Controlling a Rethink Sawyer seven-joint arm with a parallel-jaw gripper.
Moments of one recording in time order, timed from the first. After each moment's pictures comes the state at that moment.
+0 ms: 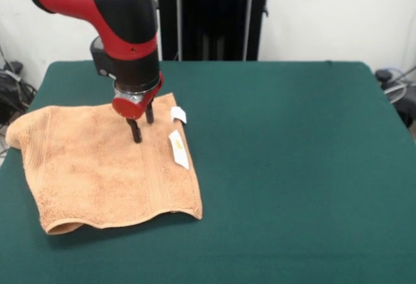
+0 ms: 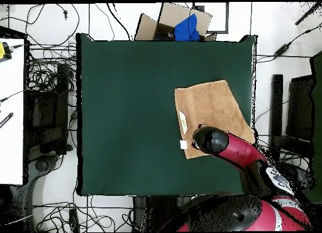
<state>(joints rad) -0.60 -0.41 0.05 1.71 -0.14 0.39 0.04</state>
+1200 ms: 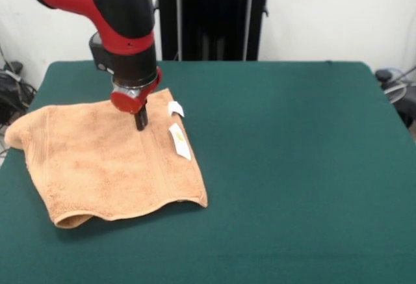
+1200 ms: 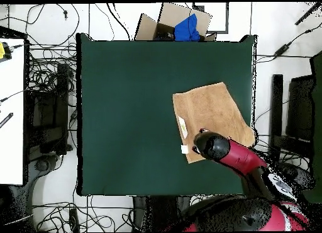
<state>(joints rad) -0.63 -0.42 0.05 1.76 -0.14 0.33 0.04</state>
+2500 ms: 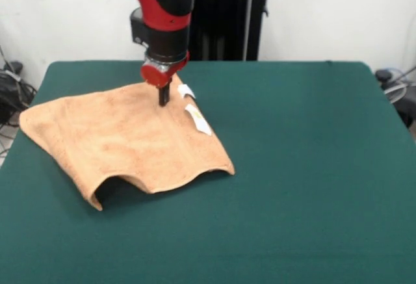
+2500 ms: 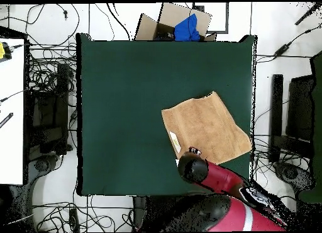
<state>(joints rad) -0.49 -0.43 -0.08 1.98 -0.13 0.08 0.21</state>
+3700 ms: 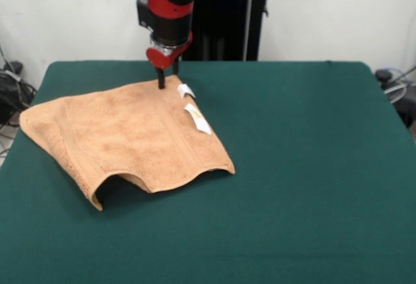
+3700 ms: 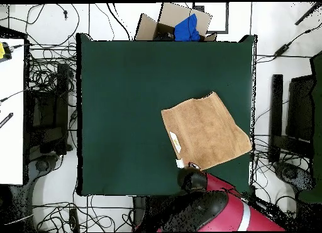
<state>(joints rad) -0.50 -0.41 -0.14 2.05 -0.13 0.10 0.22</state>
